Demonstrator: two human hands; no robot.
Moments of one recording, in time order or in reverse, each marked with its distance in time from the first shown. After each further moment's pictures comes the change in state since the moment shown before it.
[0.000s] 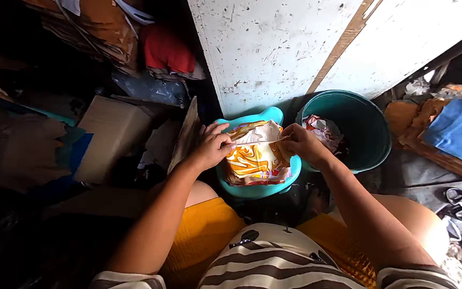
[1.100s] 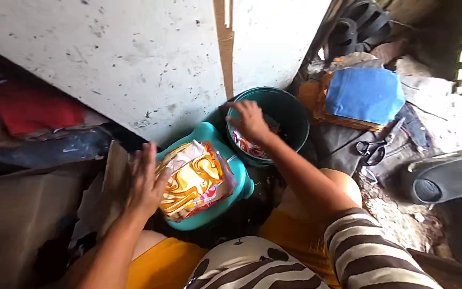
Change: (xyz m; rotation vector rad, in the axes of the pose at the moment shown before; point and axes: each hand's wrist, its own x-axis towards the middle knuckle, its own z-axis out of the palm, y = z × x) left_hand 0.027 0.027 0.040 0.172 0.205 0.165; right_hand 0.028 0.041 -0.084 -0.414 0.467 -0.246
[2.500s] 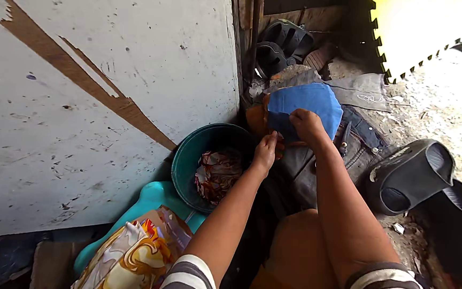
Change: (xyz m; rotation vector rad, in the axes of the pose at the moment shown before) left_hand 0.209 0.356 0.246 -1.105 -0.690 -0.364; right_hand -0.085 0.200 -0.201 0.105 0.234 0.795
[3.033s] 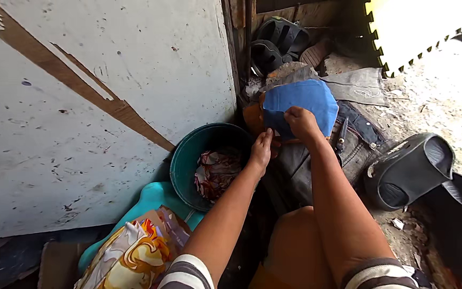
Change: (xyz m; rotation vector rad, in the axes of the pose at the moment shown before) left_hand 0.000 -0.001 0.004 -0.042 0.034 -0.006; right_hand 0.000 0.002 0.001 0.042 -0.004 0.000
